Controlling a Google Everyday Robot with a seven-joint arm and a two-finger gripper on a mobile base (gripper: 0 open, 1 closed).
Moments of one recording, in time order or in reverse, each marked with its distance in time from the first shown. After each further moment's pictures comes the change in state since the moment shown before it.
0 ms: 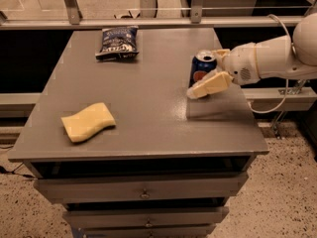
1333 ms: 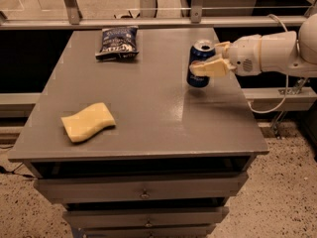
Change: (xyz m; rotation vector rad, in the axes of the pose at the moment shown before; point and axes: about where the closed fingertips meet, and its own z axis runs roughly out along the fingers) arm -0.023 -0.032 -0.007 0.070 -0.118 -0.003
